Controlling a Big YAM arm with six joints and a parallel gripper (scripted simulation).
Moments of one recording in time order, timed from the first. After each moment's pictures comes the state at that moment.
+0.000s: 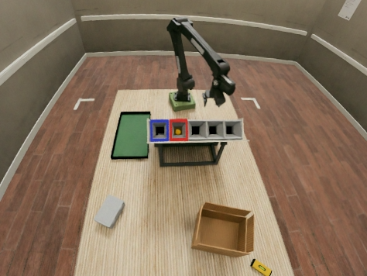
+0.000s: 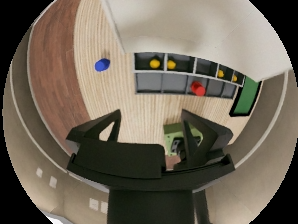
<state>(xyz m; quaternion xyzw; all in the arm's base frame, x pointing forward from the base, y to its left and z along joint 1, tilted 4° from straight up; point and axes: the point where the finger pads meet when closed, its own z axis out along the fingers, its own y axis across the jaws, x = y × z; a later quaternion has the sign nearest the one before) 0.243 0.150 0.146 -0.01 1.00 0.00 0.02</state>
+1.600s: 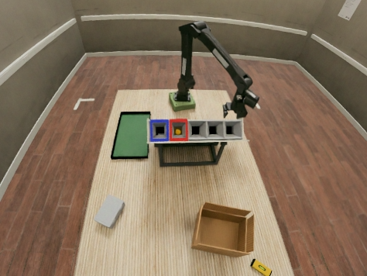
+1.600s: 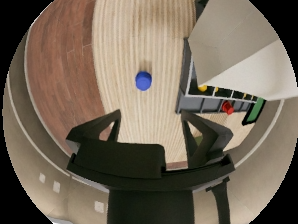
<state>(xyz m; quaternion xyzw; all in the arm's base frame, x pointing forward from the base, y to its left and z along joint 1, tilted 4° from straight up) 0.285 0.269 0.100 -0.01 1.00 -0.01 0.01</state>
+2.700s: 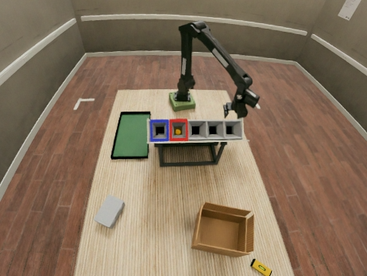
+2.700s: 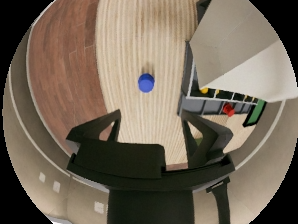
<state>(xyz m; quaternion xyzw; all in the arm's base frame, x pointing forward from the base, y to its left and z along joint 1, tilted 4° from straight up) 0.288 0.273 0.103 -0.01 1.00 0.00 0.02</state>
